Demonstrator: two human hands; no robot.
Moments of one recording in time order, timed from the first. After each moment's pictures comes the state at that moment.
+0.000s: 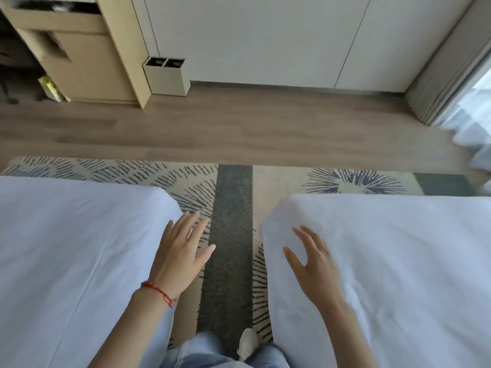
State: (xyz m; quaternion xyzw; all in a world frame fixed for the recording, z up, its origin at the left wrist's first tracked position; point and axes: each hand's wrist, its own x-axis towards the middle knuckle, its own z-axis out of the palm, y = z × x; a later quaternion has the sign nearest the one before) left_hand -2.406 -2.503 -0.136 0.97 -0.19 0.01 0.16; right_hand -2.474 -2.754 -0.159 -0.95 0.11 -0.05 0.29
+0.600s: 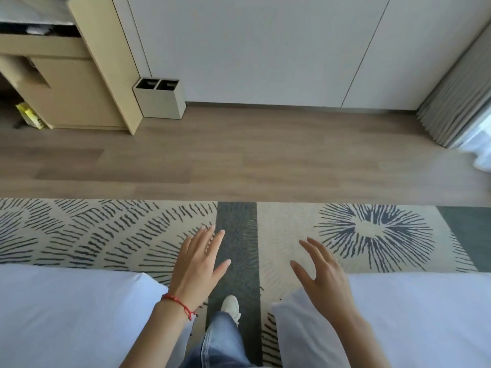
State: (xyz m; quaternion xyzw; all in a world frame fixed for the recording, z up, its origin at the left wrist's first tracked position) left_hand -2.089 -2.560 -0.153 0.97 -0.22 -0.03 0.12; right_hand -2.162 -2.799 -0.171 -0.95 0.10 -0.05 0.28
